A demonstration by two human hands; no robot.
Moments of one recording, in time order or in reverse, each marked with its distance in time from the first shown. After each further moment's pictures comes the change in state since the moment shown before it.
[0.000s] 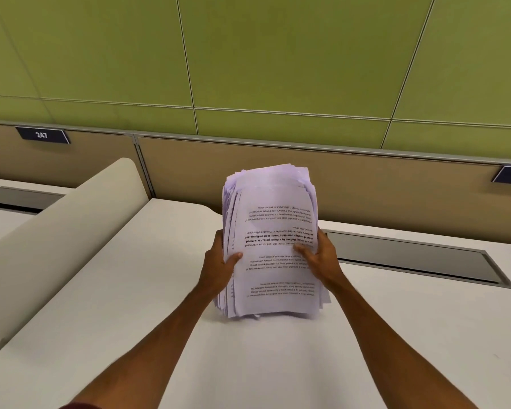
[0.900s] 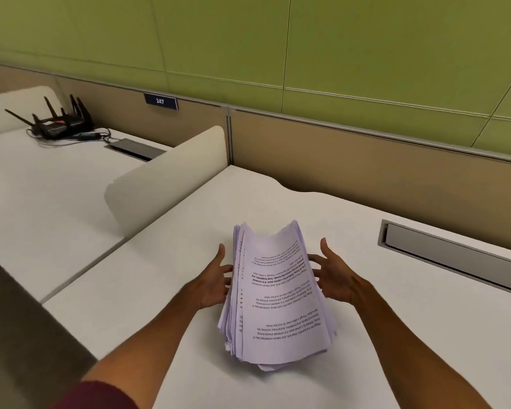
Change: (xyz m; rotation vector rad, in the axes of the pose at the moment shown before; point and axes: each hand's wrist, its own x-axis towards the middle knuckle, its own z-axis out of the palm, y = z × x) left_hand -0.162 -0.047 -0.109 -0.677 -0.048 -0.908; right_hand -0.089 -0.004 0.062 0.345 -0.654 0.818
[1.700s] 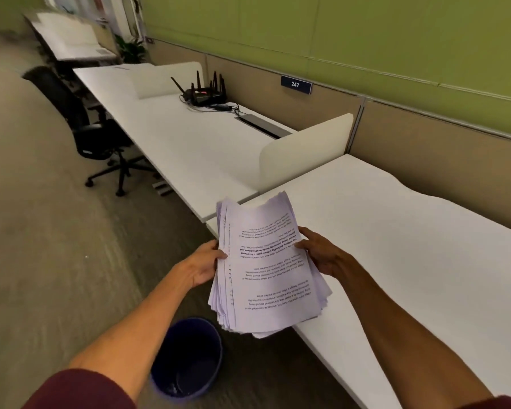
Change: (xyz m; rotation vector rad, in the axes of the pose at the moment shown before) left_hand -0.227 -0.085 -0.245 -0.173 0.321 0.302; right_hand 0.024 0.089 0.315 -0.402 -0.302 -0.178
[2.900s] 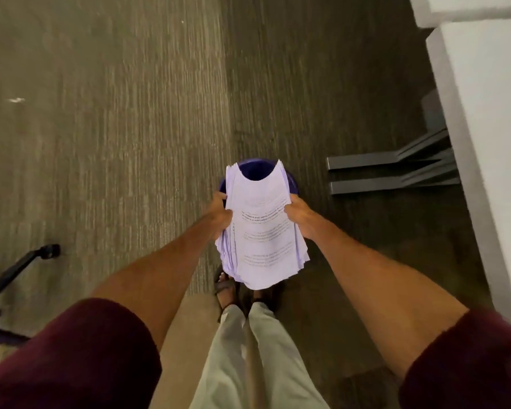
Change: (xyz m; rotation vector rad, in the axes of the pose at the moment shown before) left_hand 0.052 -0.300 -0.236 0.209 0.713 -0.396; right_hand 0.178 0.295 0.264 -0.650 -0.295 0.590
